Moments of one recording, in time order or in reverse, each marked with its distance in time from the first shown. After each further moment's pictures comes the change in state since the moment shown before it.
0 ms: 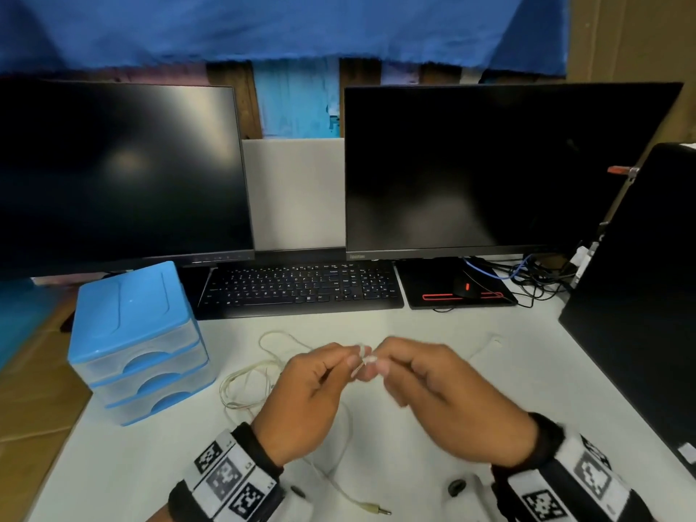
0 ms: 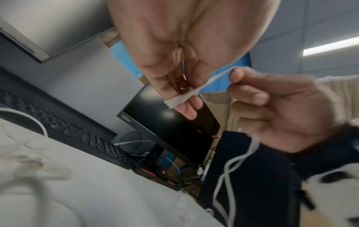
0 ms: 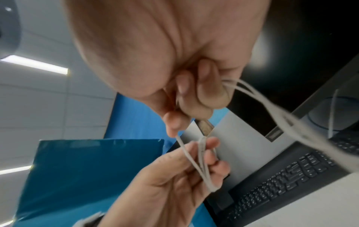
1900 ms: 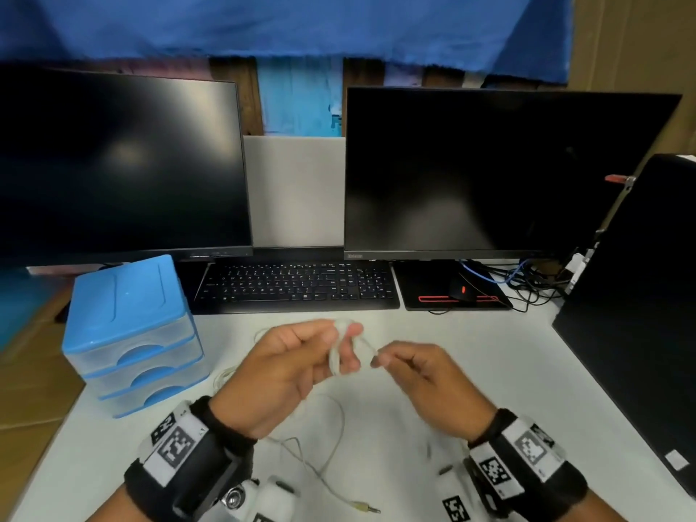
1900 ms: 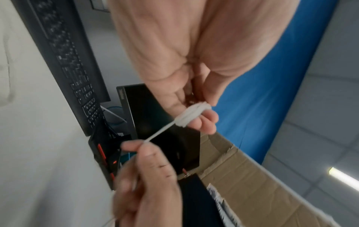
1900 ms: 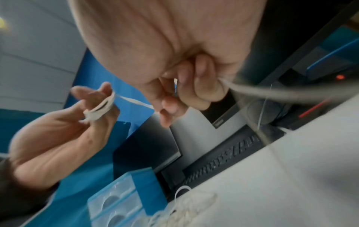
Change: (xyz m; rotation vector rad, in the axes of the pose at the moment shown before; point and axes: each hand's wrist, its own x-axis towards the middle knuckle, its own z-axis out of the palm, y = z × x) left_hand 0.009 0.032 -0.023 -0.734 -0.115 -0.178; right_hand 0.005 0.072 0.011 0.030 0.099 0.204
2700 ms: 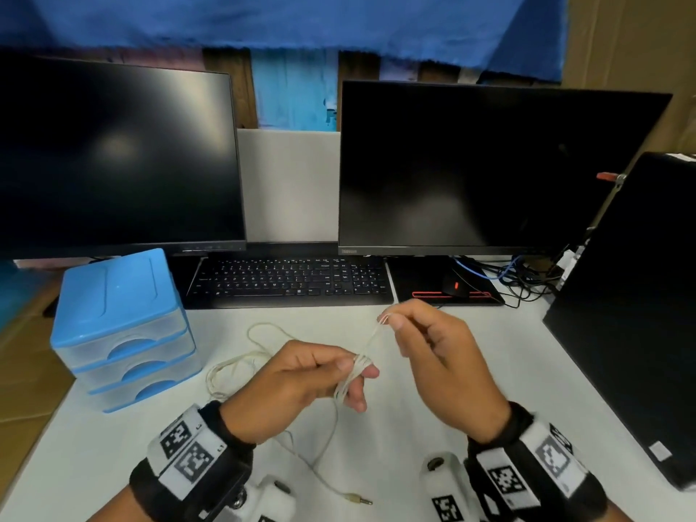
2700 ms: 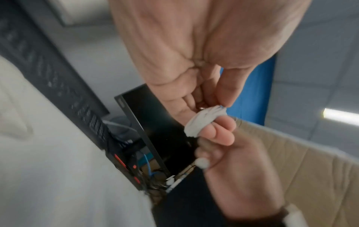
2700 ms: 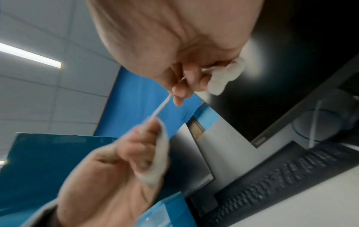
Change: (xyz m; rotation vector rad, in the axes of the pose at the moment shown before) left_hand -0.004 -0.018 0.001 0.218 -0.145 -0.052; right_hand -0.009 -0.056 -0.012 0.019 0.284 -0.180
